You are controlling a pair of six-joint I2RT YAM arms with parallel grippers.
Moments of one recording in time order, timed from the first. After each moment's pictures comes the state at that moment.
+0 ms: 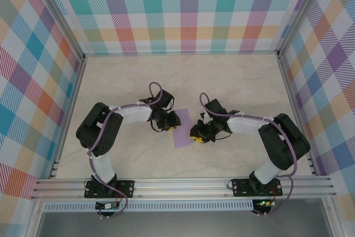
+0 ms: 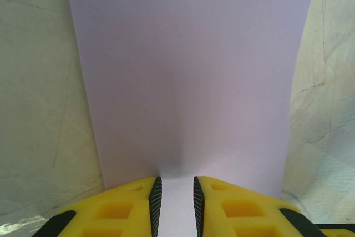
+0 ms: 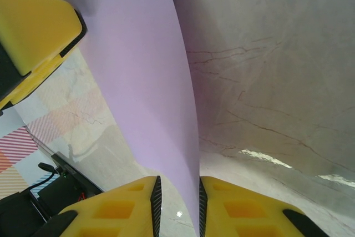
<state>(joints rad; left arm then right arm) -0.61 1.83 1.05 -0.38 0.36 -0.86 0.61 1.59 0.74 -0.29 -0.60 0.93</state>
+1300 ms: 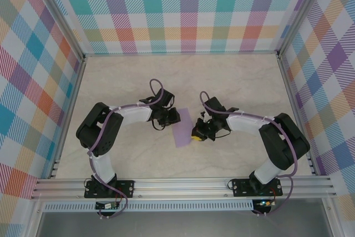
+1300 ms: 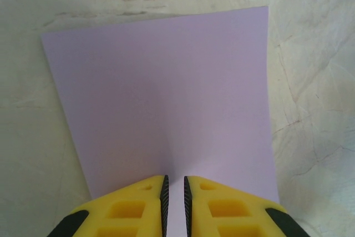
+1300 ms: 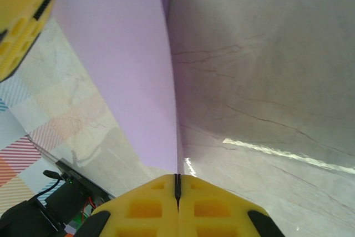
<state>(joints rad) -0.61 1.83 1.04 -0.27 0.27 -0.81 0.61 1.60 0.80 -0.36 -0.58 0.97</state>
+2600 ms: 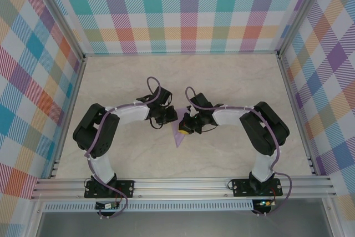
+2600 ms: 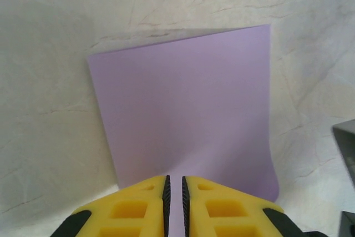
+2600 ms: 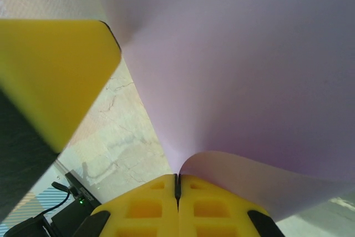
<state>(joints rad) -0.58 1.81 1.05 -0.32 0.24 -0.78 0.68 1.82 0.96 -0.18 -0.58 0.96</state>
